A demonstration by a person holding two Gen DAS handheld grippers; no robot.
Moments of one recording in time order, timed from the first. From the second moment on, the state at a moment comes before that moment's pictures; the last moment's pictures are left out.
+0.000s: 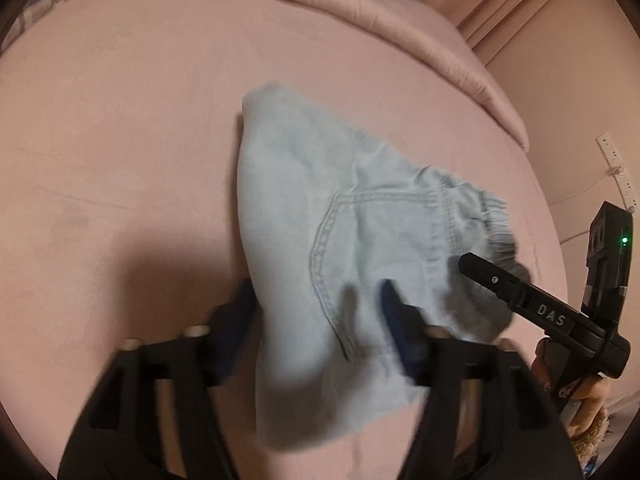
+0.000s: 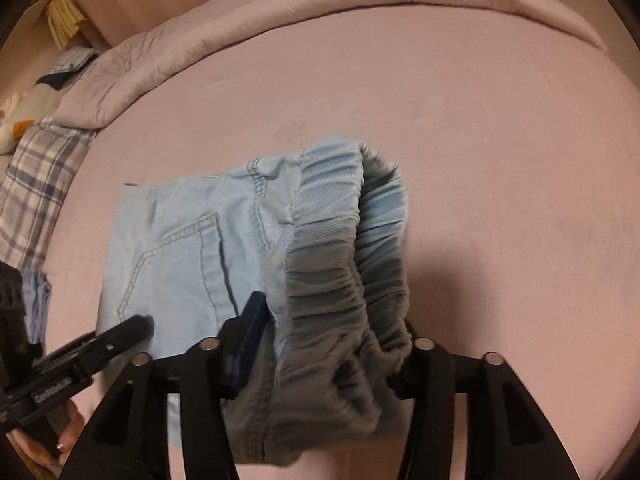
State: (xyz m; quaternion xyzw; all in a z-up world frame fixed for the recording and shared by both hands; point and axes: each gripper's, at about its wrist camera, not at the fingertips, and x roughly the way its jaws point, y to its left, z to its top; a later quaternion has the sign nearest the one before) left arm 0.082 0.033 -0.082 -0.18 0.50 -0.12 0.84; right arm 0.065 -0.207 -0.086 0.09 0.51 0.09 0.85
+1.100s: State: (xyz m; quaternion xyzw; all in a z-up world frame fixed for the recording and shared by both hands) left arm -0.006 0.022 -0.008 -0.11 0.43 -0.09 0.89; right arm -0.025 -0.198 -0.005 0.07 0.40 0.06 0.91
